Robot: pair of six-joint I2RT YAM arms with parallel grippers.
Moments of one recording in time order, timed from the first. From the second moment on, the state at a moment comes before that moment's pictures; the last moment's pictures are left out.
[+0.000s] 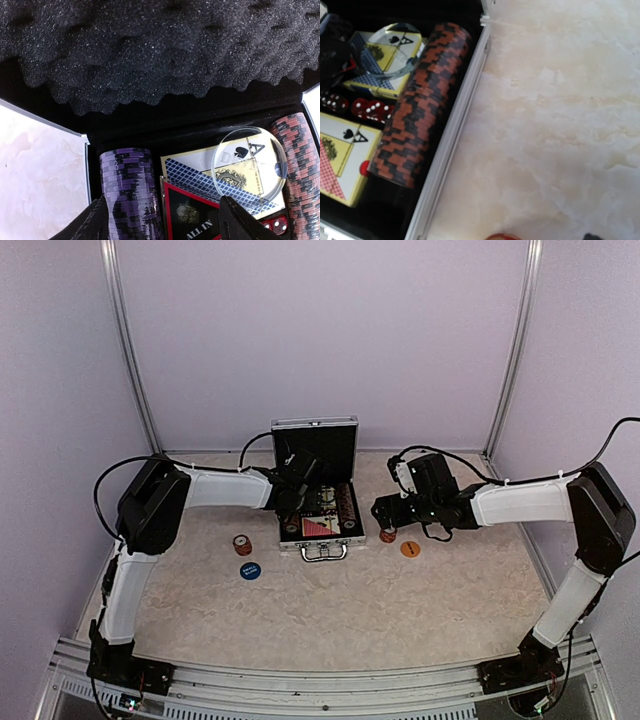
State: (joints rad) left arm -0.76 2.30 1.72 -0.23 -0.54 -0.44; right arm 0.61 1.67 0.98 0.04 0.09 0.22
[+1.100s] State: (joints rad) left arm -0.76 2.28 1.72 -0.30 -0.51 -0.44; right arm 0.61 1.67 0.98 0.04 0.09 0.22
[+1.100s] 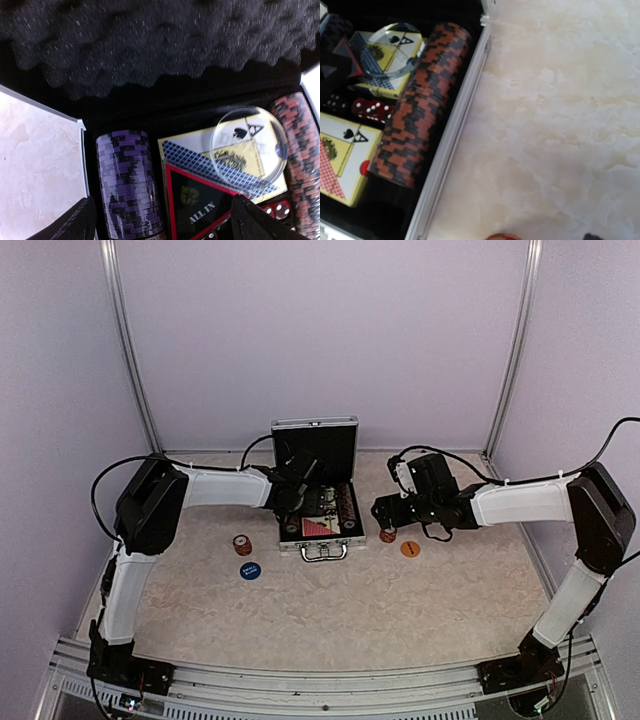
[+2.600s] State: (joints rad) left arm -0.78 2.16 1.54 -0.25 -0.38 -0.20; right arm 0.61 1.67 0.98 0.04 0.08 0.22
